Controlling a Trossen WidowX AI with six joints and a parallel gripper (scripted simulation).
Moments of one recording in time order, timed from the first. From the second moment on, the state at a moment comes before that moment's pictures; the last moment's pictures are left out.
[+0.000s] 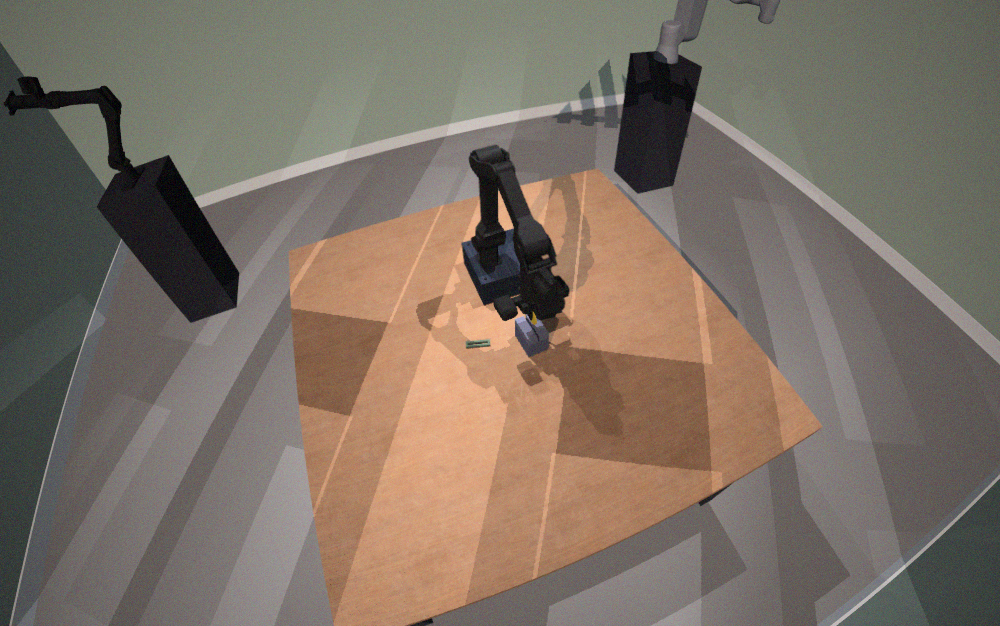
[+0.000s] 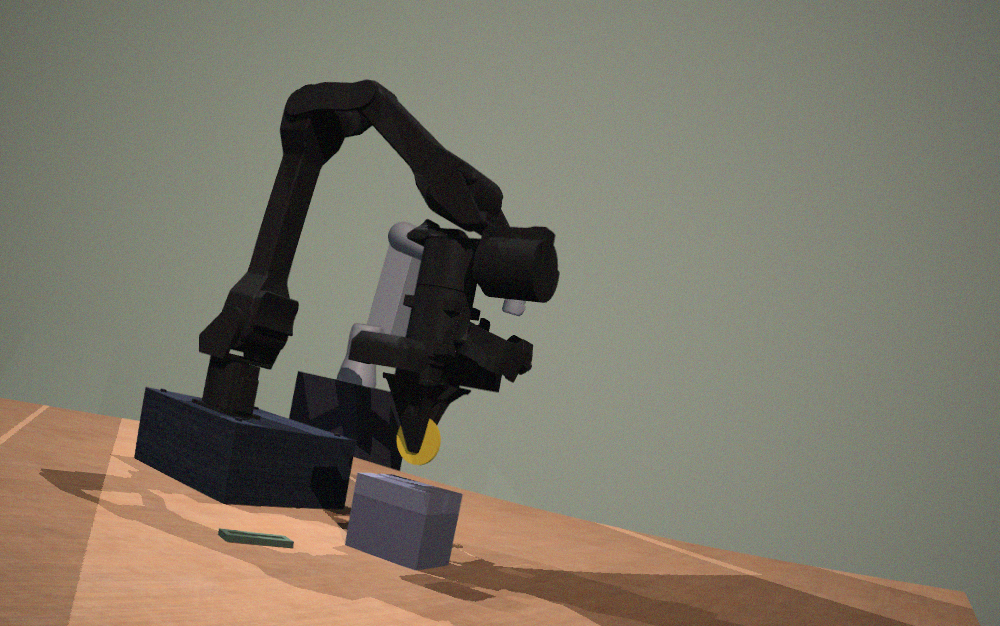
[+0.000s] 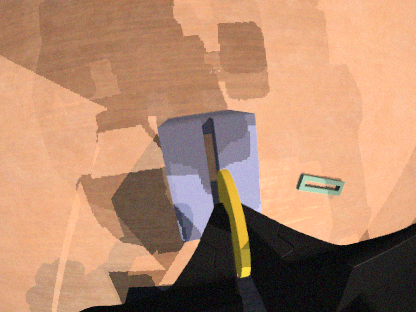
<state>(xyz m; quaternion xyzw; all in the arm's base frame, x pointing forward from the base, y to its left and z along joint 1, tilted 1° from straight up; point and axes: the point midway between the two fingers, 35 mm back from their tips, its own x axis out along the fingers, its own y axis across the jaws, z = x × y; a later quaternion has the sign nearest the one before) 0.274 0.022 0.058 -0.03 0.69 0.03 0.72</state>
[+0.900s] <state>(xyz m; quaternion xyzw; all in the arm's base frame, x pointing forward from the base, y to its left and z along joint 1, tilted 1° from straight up) 0.274 0.023 0.049 -0.03 0.69 0.03 0.72</state>
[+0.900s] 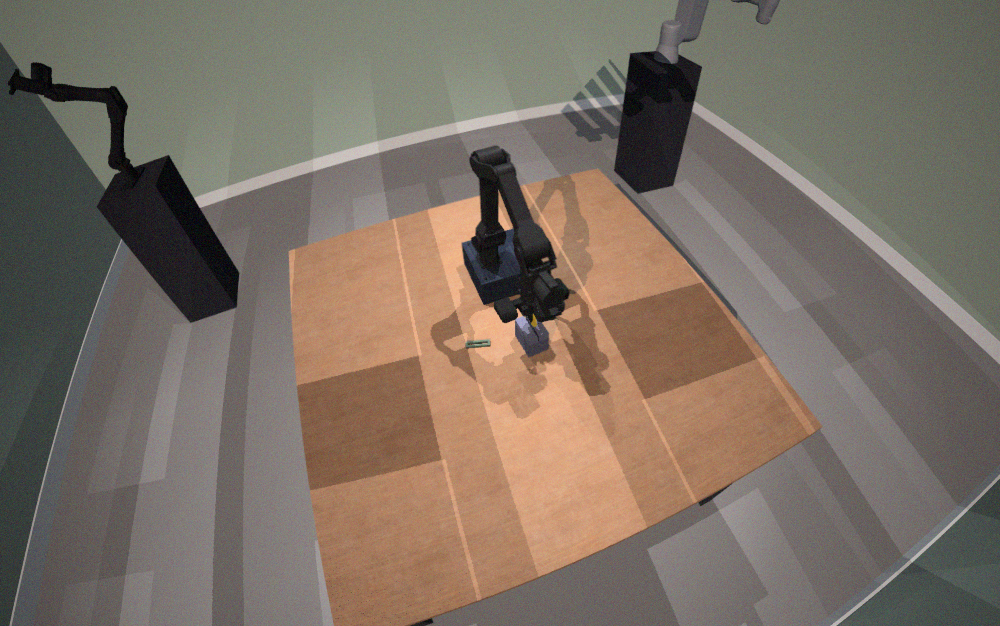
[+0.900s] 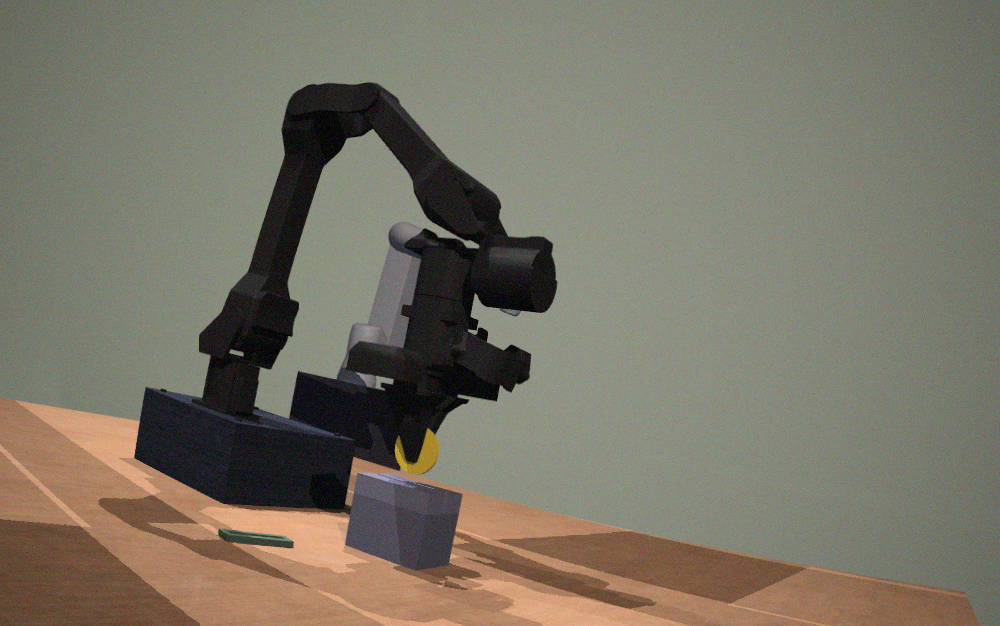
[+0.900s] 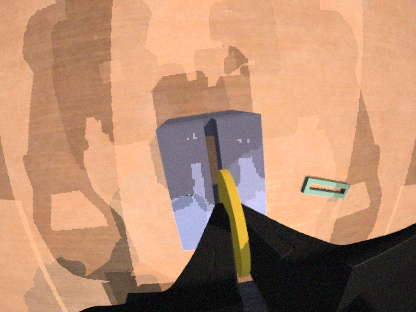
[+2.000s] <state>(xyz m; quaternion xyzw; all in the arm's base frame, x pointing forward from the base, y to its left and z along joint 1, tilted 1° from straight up) 0.275 0.023 0.042 -0.03 0.69 0.03 0.72</state>
